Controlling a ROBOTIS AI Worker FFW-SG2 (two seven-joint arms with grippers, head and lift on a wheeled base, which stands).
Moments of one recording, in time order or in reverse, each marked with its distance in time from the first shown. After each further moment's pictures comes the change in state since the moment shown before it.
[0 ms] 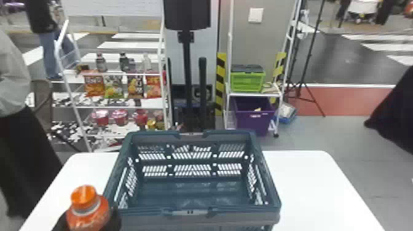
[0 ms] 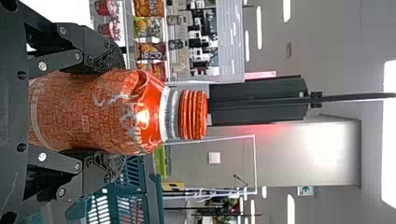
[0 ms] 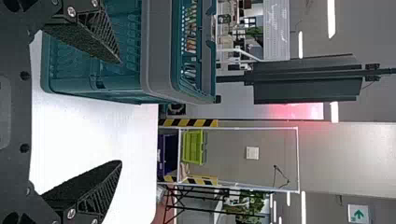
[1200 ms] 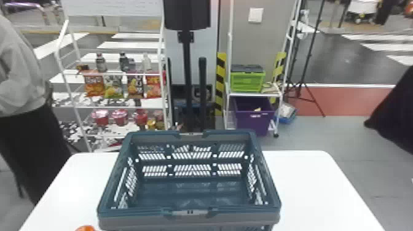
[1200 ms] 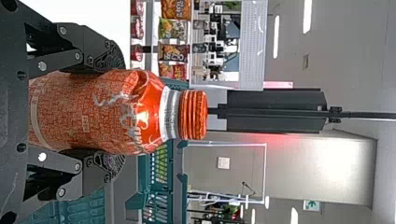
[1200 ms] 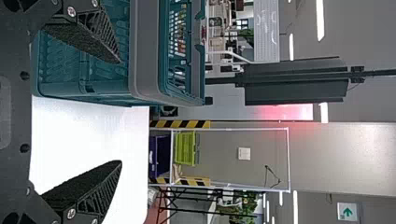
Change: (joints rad) left arm 0.023 0.000 -0.026 0.286 0.083 -0.271 0.029; right arm 0.039 -0.002 0.002 -0.038 0.004 -0.035 0.002
